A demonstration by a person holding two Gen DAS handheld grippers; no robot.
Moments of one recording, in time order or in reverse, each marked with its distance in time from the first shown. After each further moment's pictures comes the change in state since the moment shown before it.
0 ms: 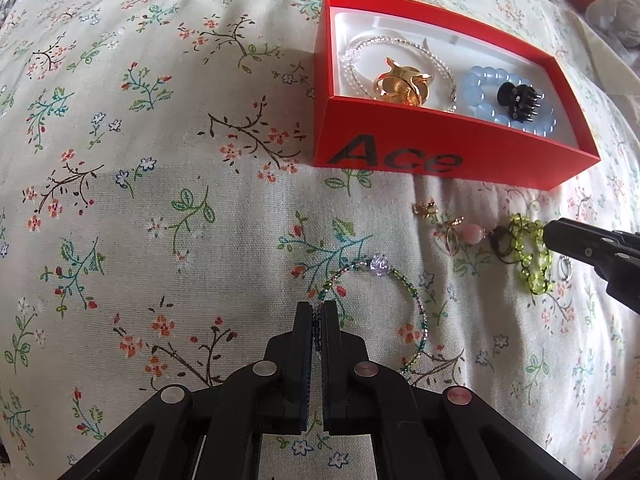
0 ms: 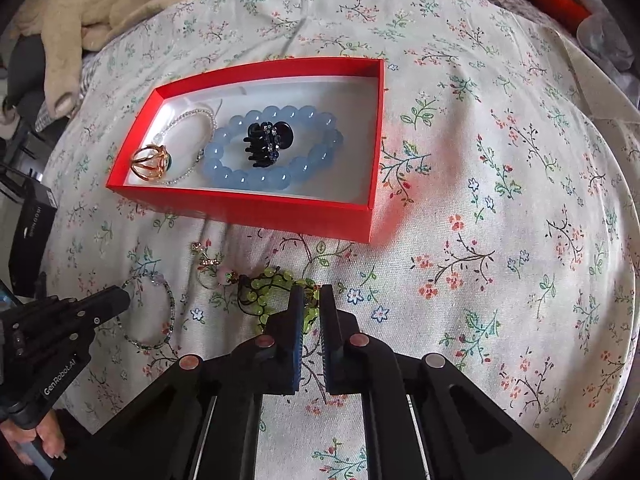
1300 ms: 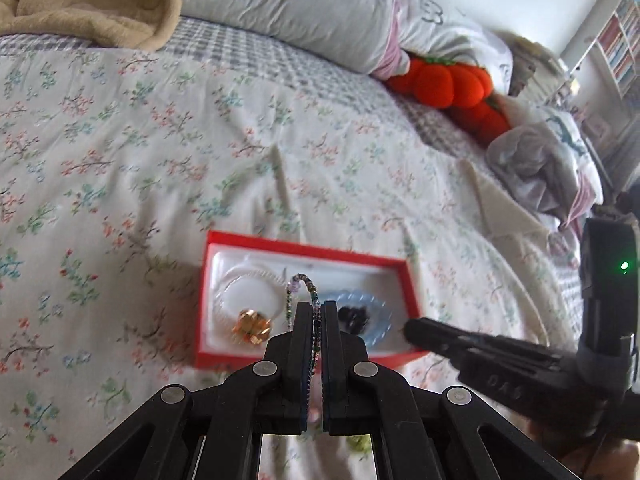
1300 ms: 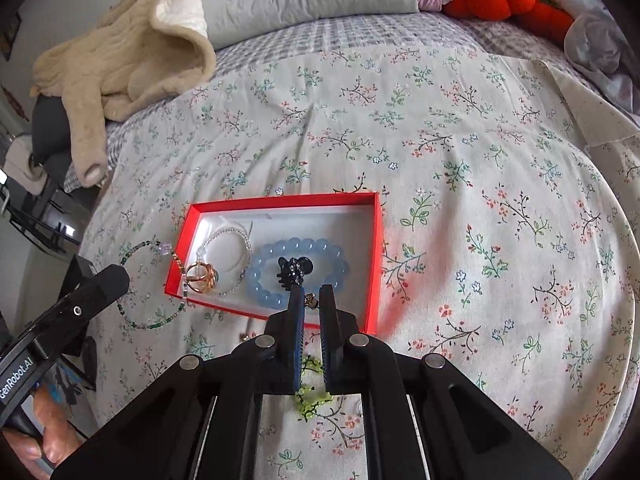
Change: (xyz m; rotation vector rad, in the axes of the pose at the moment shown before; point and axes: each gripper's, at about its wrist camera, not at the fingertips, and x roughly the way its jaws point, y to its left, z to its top) left arm -0.085 -0.019 0.059 -0.045 -0.390 -0.315; right arm -0.050 -0.011 0.043 0.073 -0.205 0.113
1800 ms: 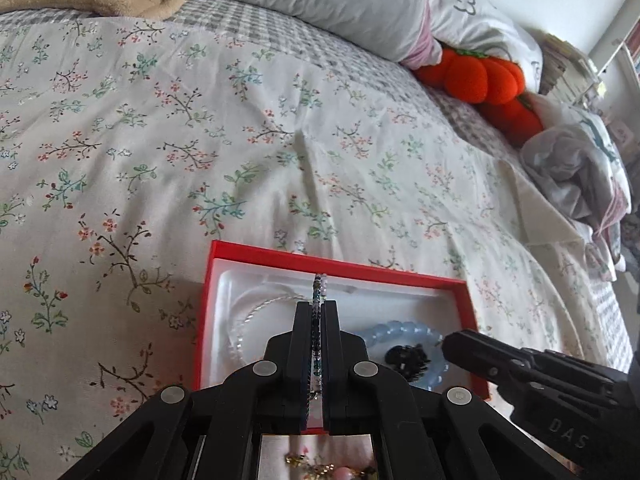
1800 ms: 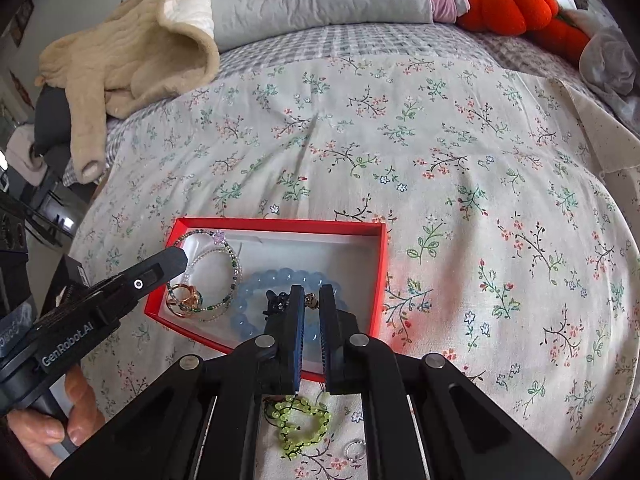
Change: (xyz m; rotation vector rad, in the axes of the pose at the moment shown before) left arm 0.062 0.026 0.009 -0.035 0.030 0.071; right arm 0.024 -0.003 0.014 -0.058 -0.028 -0.001
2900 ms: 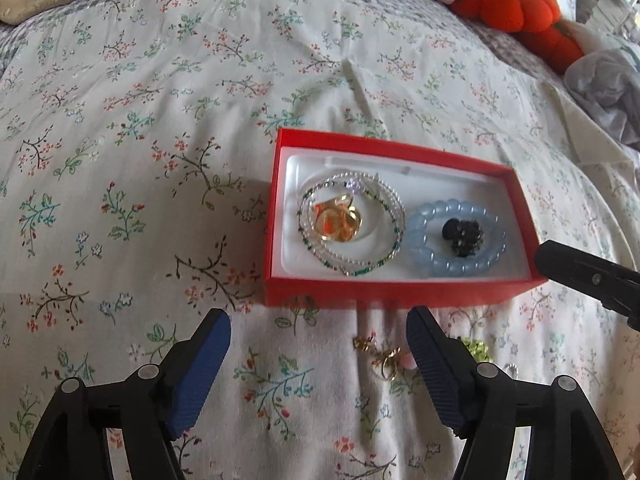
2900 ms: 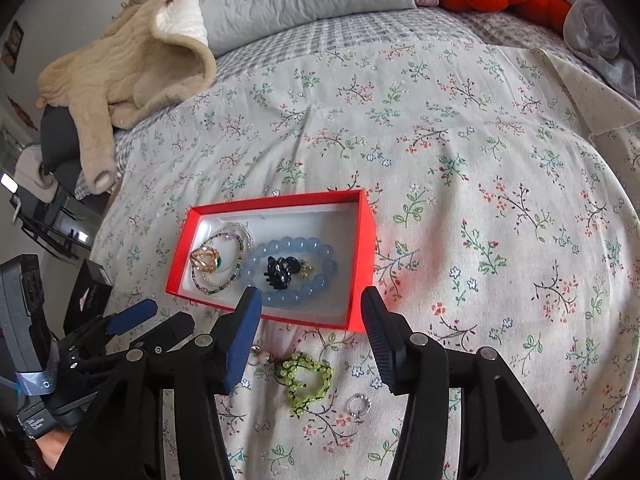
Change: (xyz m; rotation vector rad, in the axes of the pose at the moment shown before) left arm -0.026 -0.002 -0.046 0.089 0.162 0.207; right arm -0.030 -0.015 -0.021 0.086 0.037 0.052
